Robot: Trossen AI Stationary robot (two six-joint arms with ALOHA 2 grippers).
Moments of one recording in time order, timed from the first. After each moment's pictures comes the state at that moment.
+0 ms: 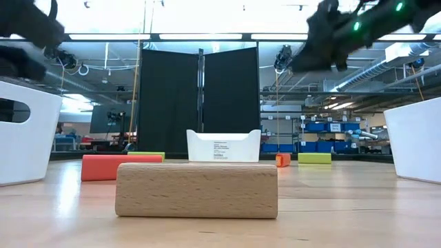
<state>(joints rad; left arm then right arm) -0.66 1.53 1.01 -1.00 0.14 -0.75 0.05 1.03 0.53 0.13 0.66 0.23</state>
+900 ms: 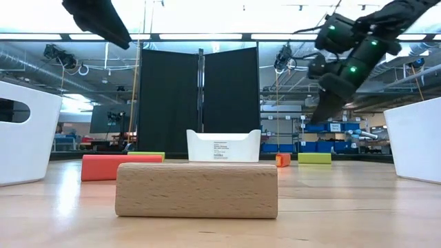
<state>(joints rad) -0.45 1.13 1.01 -0.91 -0.74 -0.66 -0.40 1.12 0.58 -0.35 0.10 0.06</state>
